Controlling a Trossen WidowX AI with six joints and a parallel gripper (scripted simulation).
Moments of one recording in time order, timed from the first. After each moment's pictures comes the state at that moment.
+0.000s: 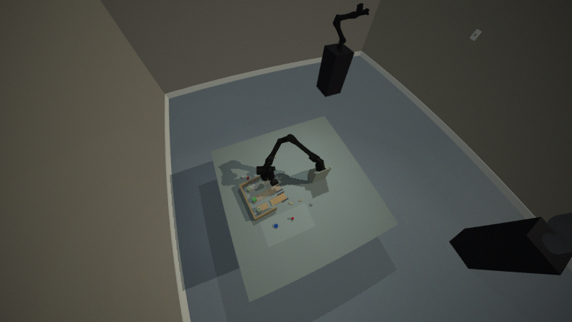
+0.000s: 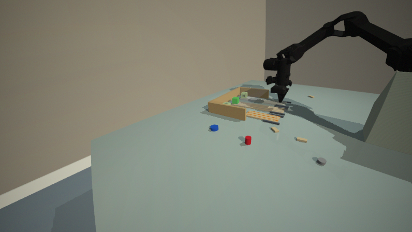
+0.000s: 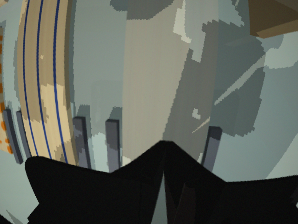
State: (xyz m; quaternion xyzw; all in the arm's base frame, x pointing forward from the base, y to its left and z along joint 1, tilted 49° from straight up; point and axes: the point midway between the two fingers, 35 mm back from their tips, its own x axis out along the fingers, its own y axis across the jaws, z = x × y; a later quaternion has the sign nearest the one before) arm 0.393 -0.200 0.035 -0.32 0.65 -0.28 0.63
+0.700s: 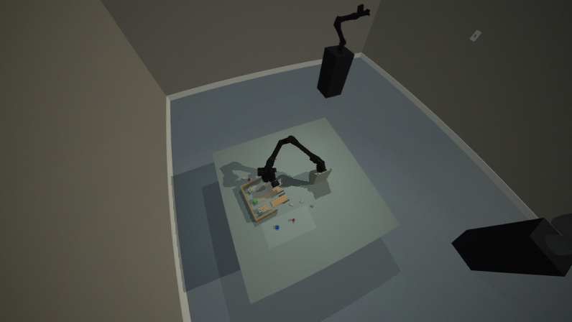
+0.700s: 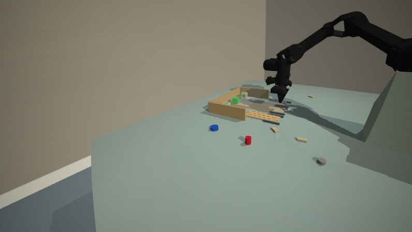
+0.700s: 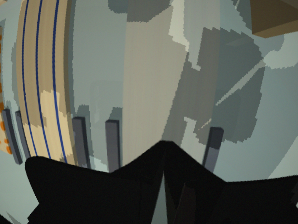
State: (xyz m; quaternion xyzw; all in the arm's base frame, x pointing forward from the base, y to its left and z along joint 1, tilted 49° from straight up) arm 0.392 -0.201 0.033 -0.32 0.65 -0.28 0.63
